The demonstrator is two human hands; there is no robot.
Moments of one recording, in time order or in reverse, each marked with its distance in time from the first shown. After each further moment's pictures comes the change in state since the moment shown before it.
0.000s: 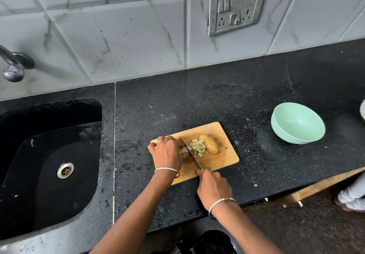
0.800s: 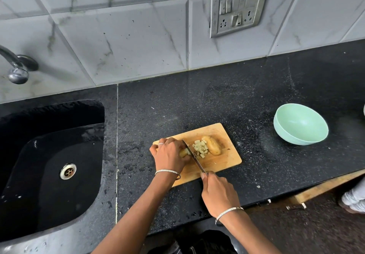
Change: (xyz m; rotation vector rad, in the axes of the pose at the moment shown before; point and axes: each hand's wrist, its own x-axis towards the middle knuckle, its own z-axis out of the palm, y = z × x) left_hand -0.003 -0.004 -0.002 -0.025 -0.010 0.020; right_hand -0.013 0.006 -0.004 0.073 0.025 -0.044
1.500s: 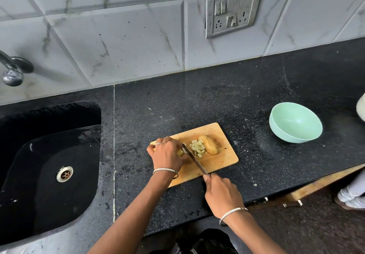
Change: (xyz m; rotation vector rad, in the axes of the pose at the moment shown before) left_hand 0.003 0.000 0.003 -0.040 0.007 -0.007; right_hand -0.006 0.015 -0.005 -0.016 -0.011 0.040
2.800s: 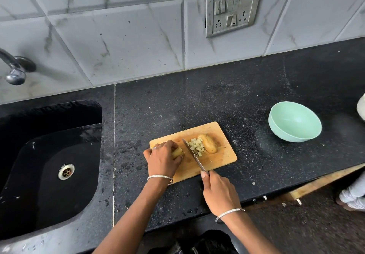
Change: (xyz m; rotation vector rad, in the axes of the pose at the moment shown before) left_hand -0.016 -0.014 0.000 -0.032 0.031 -0.002; right_hand 0.003 0.004 0.007 0.113 0.032 -0.048
